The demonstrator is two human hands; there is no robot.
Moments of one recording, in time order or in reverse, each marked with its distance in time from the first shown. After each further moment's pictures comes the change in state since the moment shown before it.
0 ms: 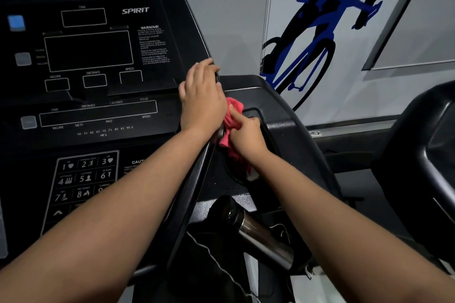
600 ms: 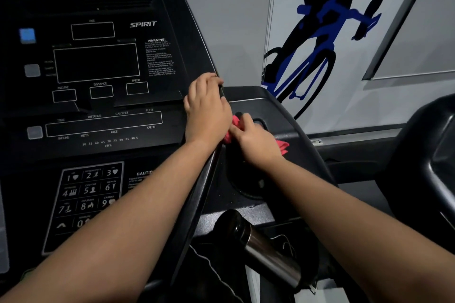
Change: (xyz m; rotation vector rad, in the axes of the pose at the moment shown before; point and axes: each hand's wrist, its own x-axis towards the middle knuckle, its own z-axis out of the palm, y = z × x) left_hand -0.002 0.000 0.000 -0.033 0.031 -0.021; right_hand 0.009 0.000 -0.020 -0.617 -0.027 -0.325
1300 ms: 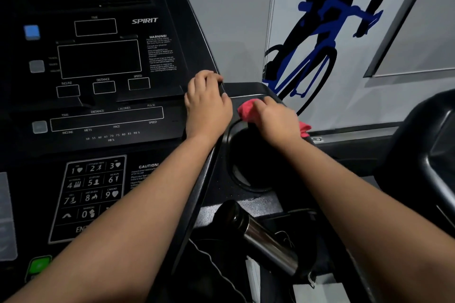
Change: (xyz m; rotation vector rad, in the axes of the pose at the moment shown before) left_hand -0.003 0.002 -0.003 0.012 0.005 -0.021; right_hand 0.010 0.024 -0.031 -0.384 0.153 -0.030
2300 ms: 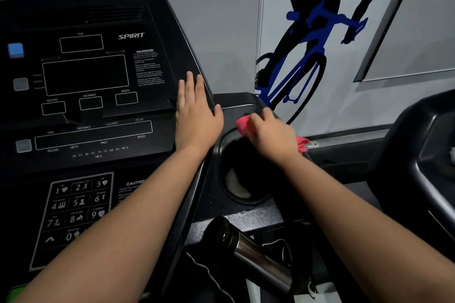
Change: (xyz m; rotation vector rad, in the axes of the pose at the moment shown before) left_hand 0.005 0.003 0.001 0.043 -0.146 -0.072; right_hand -0.012 0.013 0.002 0.021 -0.028 0.050
